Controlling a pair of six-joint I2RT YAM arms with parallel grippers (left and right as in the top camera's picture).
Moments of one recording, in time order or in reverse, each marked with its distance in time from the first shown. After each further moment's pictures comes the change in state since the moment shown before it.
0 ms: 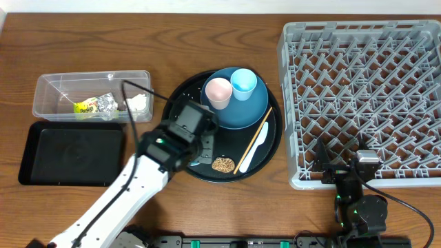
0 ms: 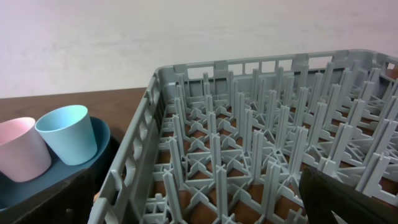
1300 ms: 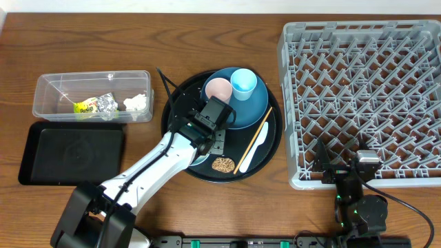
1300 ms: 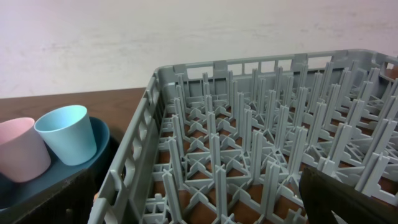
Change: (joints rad) left arm -0.019 0.277 -0.004 0.202 -0.077 -0.004; right arm -0.001 0.000 0.000 0.000 0.000 0.000
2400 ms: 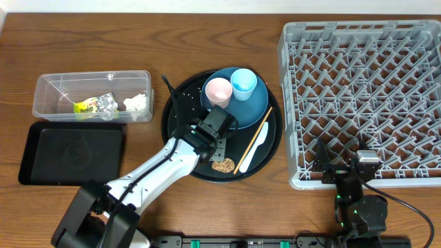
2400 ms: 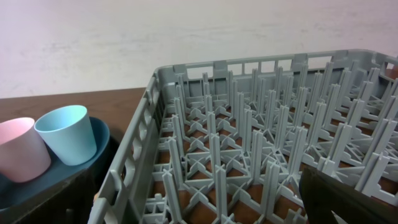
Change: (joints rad) left arm -0.035 0.001 -0.072 0.045 -0.014 -0.042; right arm 0.000 0.000 0.000 0.000 0.000 0.000
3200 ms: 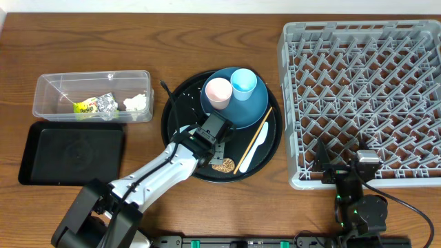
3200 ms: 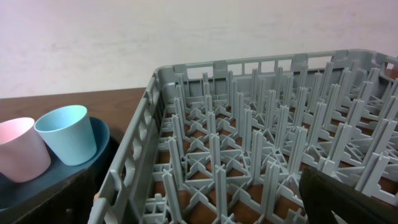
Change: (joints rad) left arm 0.000 0.000 -0.078 0.099 0.000 -0.007; right arm 0.000 0.000 0.000 0.000 0.000 0.000
